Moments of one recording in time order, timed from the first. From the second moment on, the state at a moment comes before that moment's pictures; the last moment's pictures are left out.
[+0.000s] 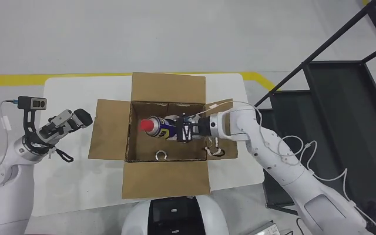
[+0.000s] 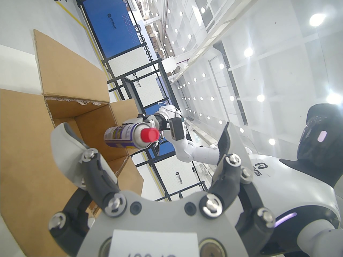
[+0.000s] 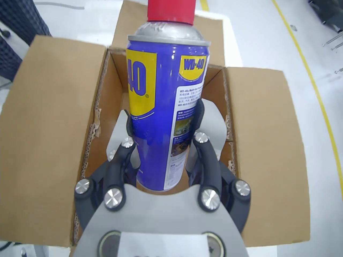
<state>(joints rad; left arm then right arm) 1.36 -1.01 -1.73 -1.52 -0.61 -0.44 -1.17 -1.00 -1.08 0.98 -1.64 -1.32 -0.91 0.09</state>
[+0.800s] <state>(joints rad) 1.36 -1.01 -1.73 -1.52 -0.61 -0.44 -1.17 -1.47 -0.99 1.44 -1.72 -1.49 -0.72 -0.60</state>
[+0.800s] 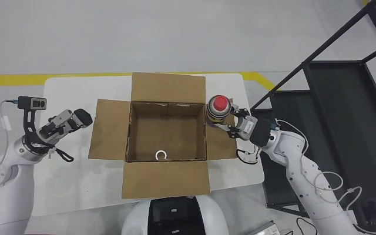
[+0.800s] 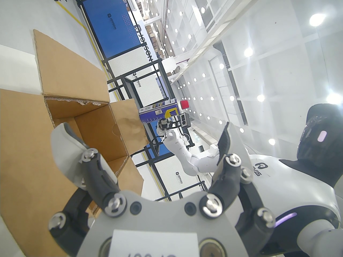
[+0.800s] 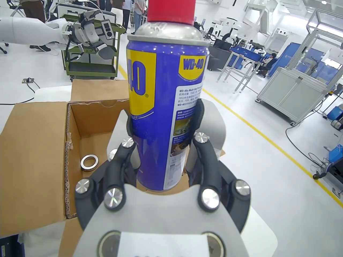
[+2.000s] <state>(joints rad) 1.15 -0.96 -1.47 -1.16 -0.31 -0.60 -1.22 -1.47 -0.99 1.44 -1.72 -1.49 -0.72 -0.60</state>
